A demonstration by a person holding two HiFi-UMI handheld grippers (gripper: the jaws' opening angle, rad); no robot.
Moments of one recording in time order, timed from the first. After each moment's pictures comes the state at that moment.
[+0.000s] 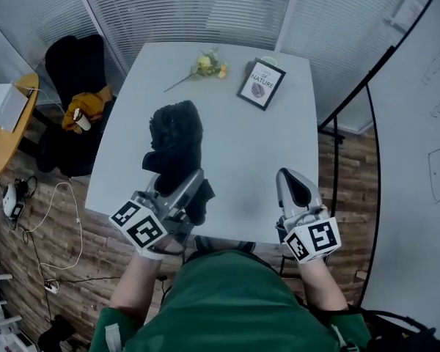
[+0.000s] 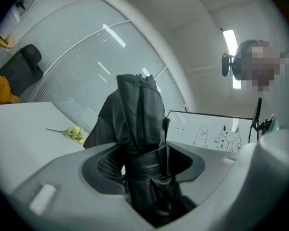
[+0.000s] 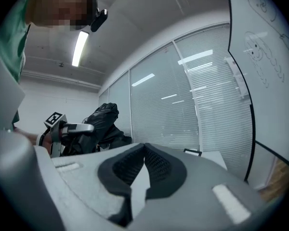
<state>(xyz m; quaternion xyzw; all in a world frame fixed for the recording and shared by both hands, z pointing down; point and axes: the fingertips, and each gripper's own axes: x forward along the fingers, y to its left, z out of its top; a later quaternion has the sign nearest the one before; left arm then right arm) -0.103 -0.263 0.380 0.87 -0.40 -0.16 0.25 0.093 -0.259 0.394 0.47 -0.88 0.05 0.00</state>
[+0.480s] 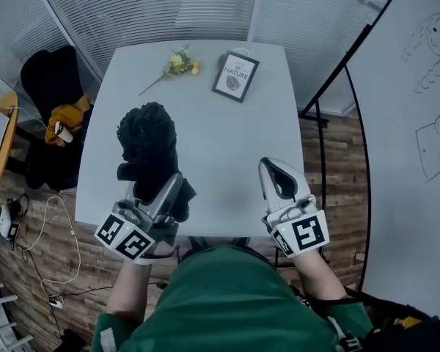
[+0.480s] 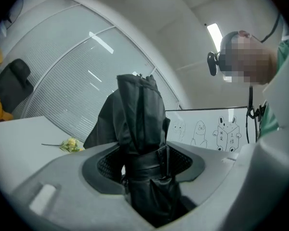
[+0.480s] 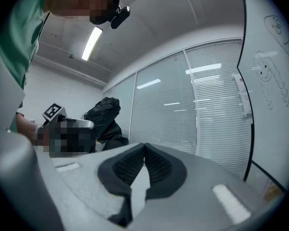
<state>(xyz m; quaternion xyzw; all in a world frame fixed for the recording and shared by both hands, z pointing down) -0.093 -0.265 0.364 0.88 -0.41 -0.15 0.18 0.098 -0.262 0.372 0.47 -0.88 -0.03 0.02</state>
